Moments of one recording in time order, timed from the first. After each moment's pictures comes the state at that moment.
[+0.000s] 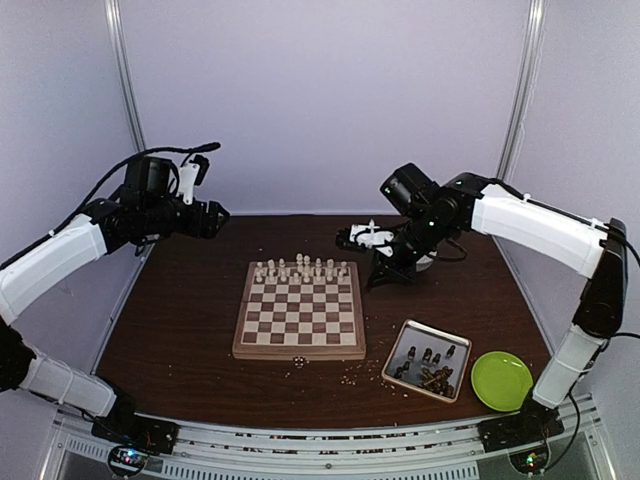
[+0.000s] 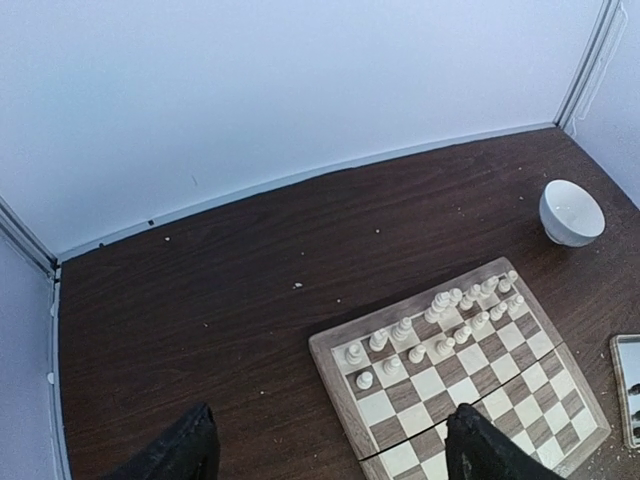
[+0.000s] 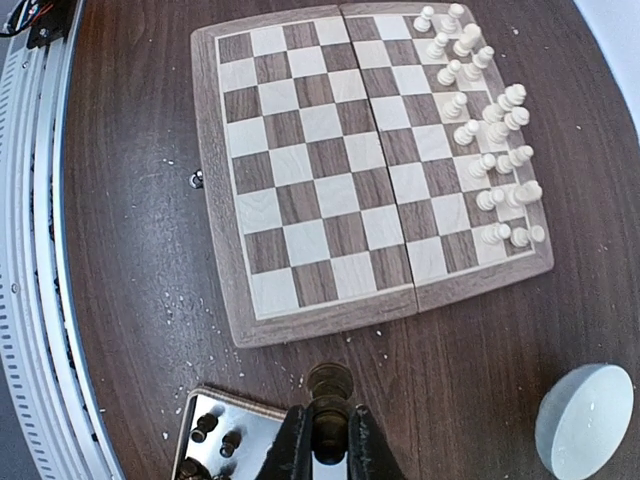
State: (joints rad) left arm -0.44 1.29 1.18 -0.40 -0.02 -0.05; right arm 0.74 1.67 1.57 -0.97 -0.25 -0.58
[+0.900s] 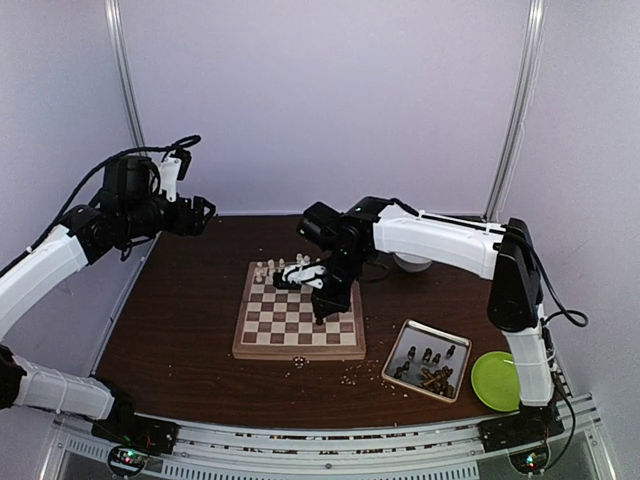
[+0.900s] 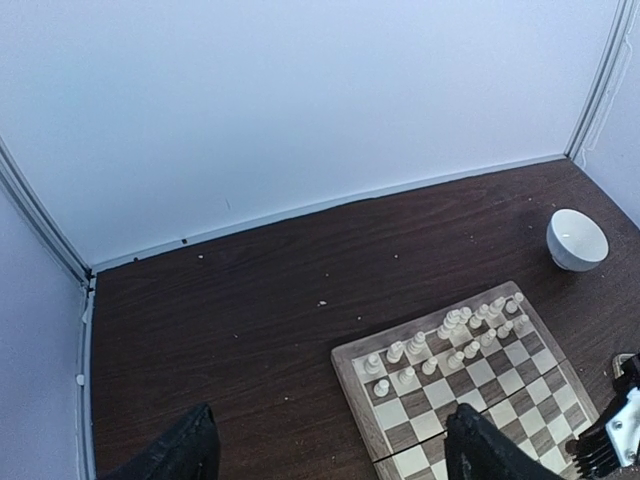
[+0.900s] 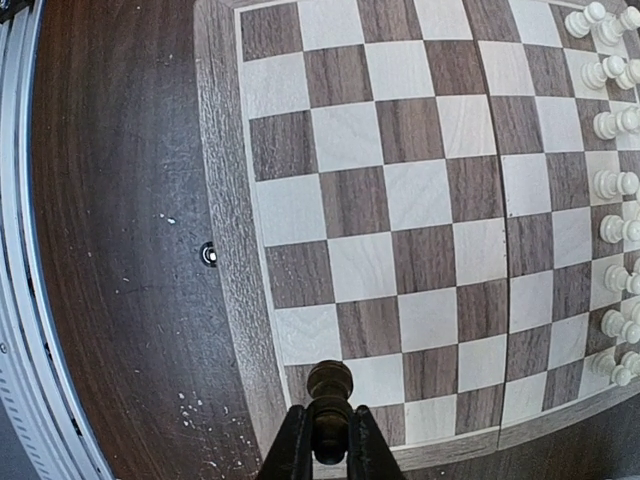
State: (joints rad) left arm -0.44 1.16 1.14 -0.40 -0.09 -0.05; right arm 0.93 2.17 2.01 -1.10 -0.19 -0.49
